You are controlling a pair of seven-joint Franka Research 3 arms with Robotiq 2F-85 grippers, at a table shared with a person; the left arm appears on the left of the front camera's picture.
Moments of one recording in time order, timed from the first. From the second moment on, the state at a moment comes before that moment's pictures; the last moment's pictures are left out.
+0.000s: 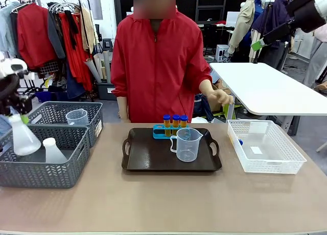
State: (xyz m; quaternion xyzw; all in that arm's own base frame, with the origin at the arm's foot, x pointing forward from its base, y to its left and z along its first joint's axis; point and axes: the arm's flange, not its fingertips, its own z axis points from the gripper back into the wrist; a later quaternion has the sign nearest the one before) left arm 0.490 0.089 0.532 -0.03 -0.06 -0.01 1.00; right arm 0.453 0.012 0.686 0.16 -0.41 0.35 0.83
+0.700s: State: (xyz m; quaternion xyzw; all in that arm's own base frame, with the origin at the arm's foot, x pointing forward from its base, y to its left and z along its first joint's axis) left arm 0.469 0.051 0.720 0.05 -0.16 -0.05 0.99; right arm 0.453 0.012 0.686 0.16 -0.41 0.35 0.83
